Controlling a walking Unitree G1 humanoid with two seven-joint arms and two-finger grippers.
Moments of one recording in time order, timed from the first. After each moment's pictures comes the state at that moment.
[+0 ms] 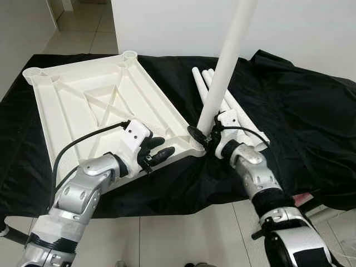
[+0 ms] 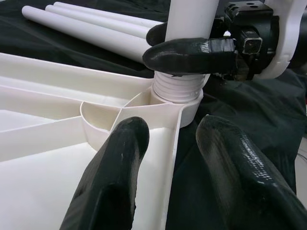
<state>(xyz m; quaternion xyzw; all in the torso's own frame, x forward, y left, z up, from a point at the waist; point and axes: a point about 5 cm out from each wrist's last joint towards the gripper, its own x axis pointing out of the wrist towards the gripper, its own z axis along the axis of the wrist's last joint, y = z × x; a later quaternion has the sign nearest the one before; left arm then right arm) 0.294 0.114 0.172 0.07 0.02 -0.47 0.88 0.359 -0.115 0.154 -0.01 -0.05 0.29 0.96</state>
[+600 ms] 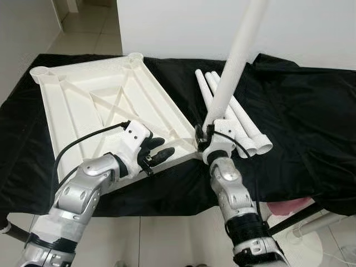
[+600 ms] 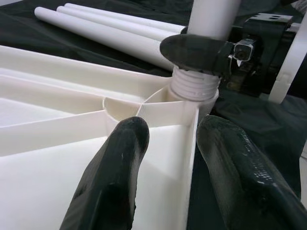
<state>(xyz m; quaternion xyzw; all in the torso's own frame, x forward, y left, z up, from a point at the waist) 0.294 0.114 0.172 0.07 0.03 -0.47 0.88 0.330 -0.091 0.149 0.06 -0.05 0.00 1.00</state>
